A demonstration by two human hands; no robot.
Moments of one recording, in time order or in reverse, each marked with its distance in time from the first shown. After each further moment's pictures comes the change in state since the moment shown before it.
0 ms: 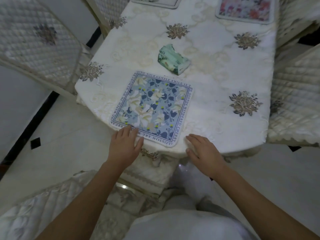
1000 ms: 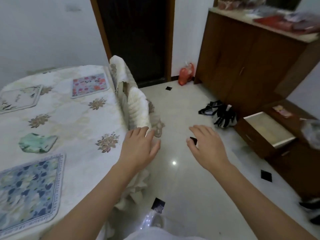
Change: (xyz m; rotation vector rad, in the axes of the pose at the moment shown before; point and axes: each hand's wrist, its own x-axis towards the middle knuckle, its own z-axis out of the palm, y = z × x) left_hand -0.087 0.491 -0.074 0.110 0.303 0.935; right_hand -0.347 0.196 -0.218 -0.245 0.772 0.603
